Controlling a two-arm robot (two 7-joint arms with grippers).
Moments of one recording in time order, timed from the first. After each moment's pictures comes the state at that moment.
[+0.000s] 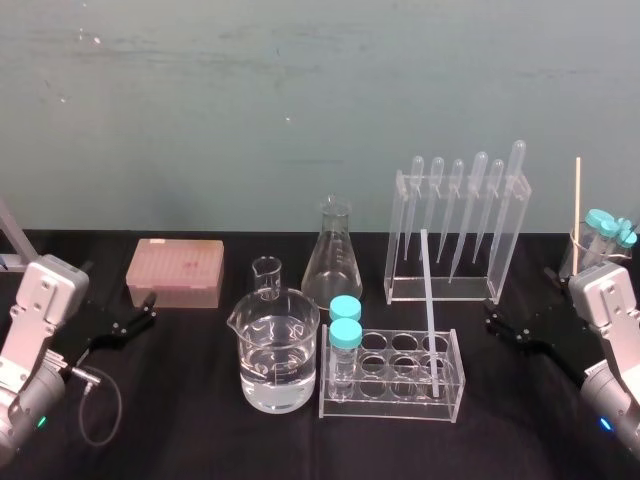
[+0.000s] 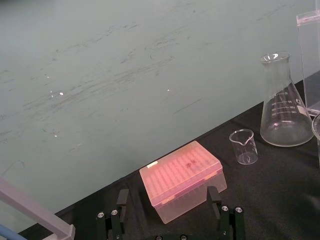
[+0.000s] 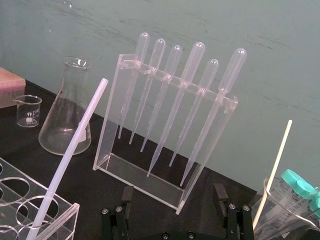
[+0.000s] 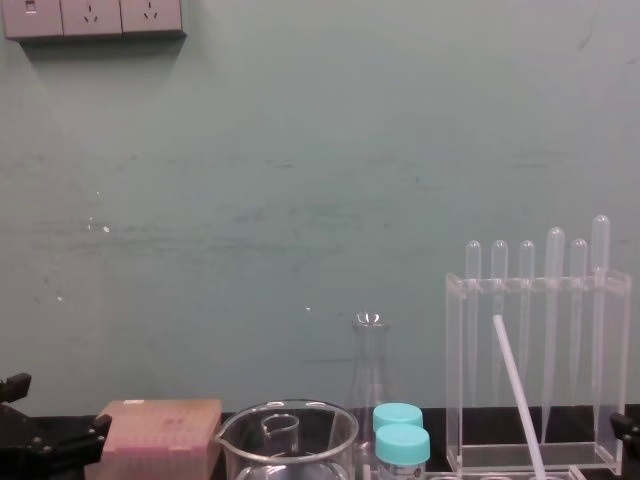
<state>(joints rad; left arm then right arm) -0.20 0.60 0.45 -1.41 -0.25 -0.12 0.03 0.20 0.60 -0.45 -1.41 0.25 -0.12 -0.03</state>
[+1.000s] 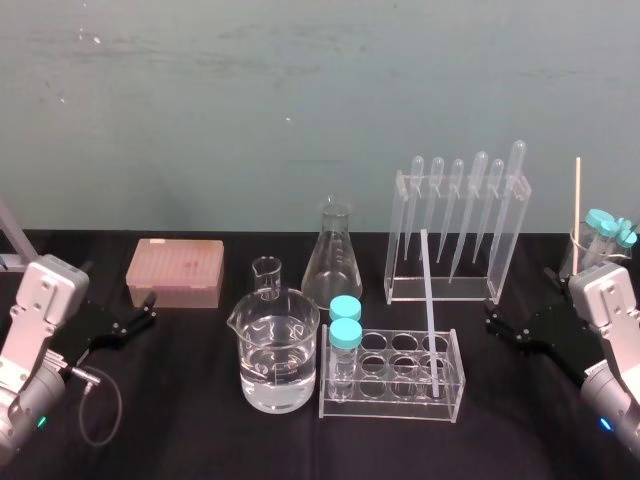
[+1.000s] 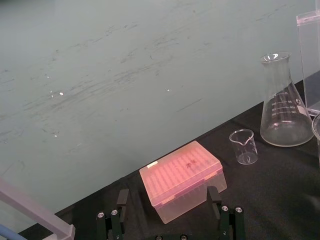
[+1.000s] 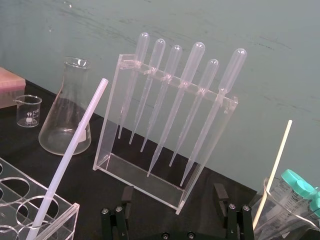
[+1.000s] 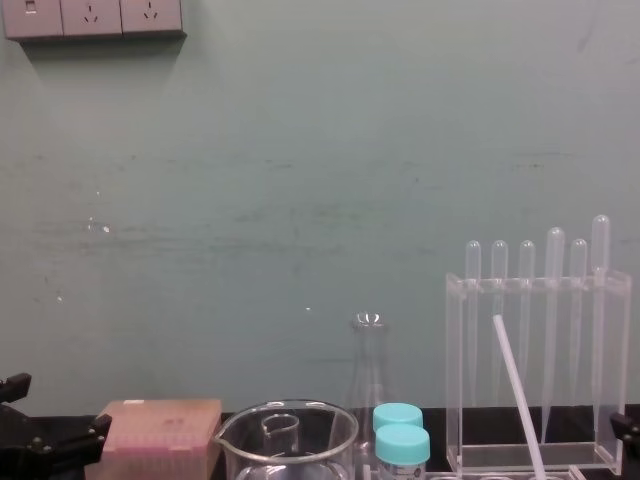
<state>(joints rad) -0.20 0.60 0.45 -1.41 -0.25 -0.12 0.03 0.20 0.60 -0.45 -1.41 0.25 -0.12 -0.03</state>
